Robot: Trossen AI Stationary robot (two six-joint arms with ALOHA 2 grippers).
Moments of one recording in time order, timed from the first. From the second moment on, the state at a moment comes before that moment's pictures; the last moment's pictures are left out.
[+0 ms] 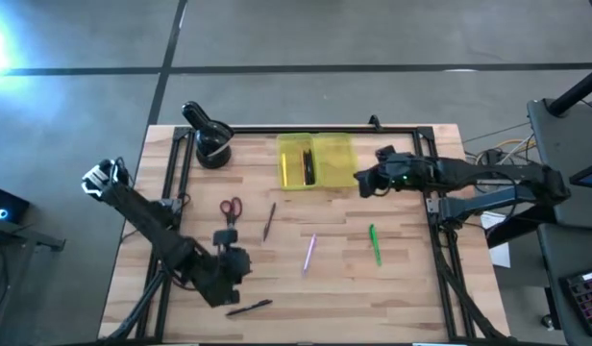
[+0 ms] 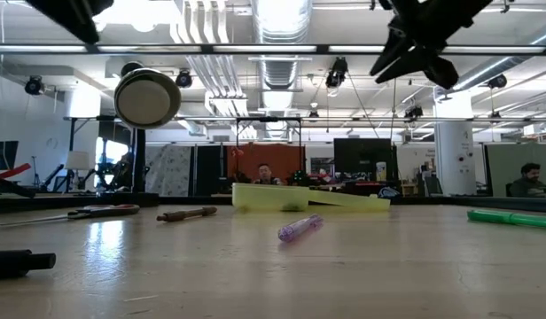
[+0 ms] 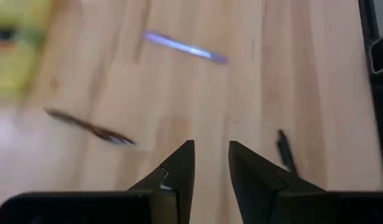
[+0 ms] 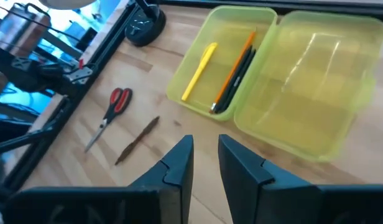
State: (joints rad) left arm -0.71 1.43 1.16 -0.79 -0.49 -0.71; right arm -0.09 1.00 0.84 -0.49 0.30 0.93
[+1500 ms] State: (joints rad) left arm -0.87 1.94 1.38 -0.86 -0.35 -1.08; right arm -0.09 0.74 0.77 -0.50 0.20 0.77
